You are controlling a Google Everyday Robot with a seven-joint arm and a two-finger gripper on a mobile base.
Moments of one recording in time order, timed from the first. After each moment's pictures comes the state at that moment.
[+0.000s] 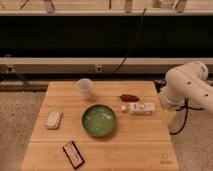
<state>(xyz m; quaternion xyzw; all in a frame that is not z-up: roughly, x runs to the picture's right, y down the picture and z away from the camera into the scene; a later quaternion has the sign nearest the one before) 0.286 0.107 0.684 -0.28 0.02 0.02 0.96</state>
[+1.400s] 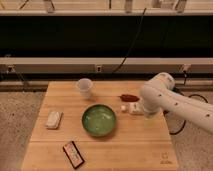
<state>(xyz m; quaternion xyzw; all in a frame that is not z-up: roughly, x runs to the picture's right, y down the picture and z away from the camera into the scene) 0.204 0.146 0.731 -0.28 0.00 -0.05 0.96</state>
